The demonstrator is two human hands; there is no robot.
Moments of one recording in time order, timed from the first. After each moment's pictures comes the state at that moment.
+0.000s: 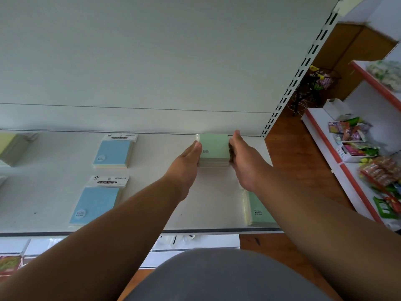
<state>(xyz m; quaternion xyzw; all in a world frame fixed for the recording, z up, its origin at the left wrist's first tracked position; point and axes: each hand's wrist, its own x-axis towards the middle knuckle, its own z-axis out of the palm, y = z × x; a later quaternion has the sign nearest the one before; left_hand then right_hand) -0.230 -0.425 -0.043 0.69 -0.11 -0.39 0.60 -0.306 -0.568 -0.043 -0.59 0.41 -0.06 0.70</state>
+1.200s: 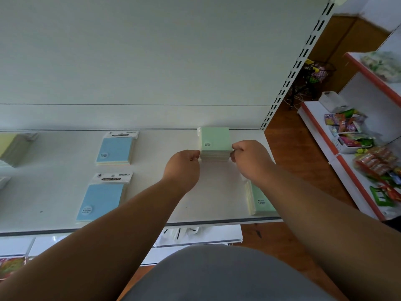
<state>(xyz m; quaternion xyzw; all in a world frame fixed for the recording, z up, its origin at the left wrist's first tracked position) -0.235 -0.407 -0.040 0.85 -0.21 -0.24 0.41 -0.334 -0.554 -0.017 -0.84 0.40 -0.02 0.37</state>
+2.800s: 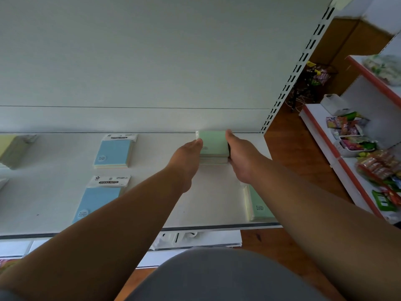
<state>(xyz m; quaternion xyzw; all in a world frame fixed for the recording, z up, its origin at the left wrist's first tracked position) -0.230 -0.432 -0.023 0.73 -0.11 -0.36 0.57 -0.296 -0.568 -0.035 -0.59 0.47 -0.05 0.65</state>
